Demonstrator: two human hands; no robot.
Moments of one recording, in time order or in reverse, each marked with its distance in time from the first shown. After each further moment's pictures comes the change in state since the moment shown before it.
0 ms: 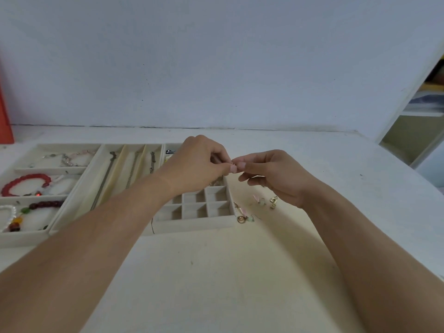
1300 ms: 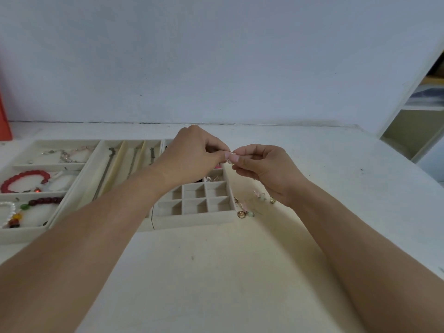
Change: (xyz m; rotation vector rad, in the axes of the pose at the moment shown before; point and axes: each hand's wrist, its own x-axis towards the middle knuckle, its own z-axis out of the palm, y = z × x) left_hand 0.003 -0.005 -0.005 0.007 0.031 0.027; right_hand 0.001 0.004 0.022 0.185 0.172 -0.050
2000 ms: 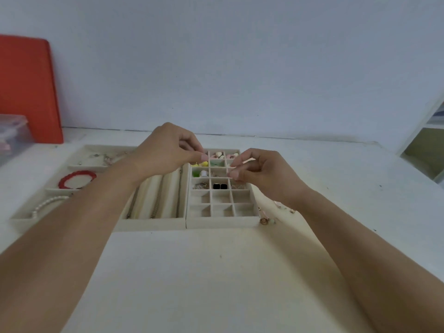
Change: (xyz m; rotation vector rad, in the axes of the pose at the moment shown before) left_hand -0.027 -0.030 -0.087 0.051 0.059 -0.140; right_hand 0.002 -0.011 0.037 -0.313 -0.172 -0.193
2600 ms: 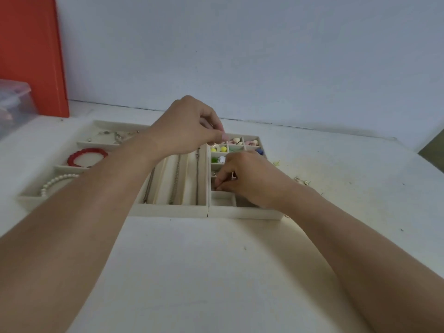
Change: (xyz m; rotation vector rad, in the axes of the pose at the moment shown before) left_hand 0.003 -0.012 -0.009 -0.045 0.025 0.033; right_hand 0.021 -0.010 0.071 -0.856 -0.277 -0.160
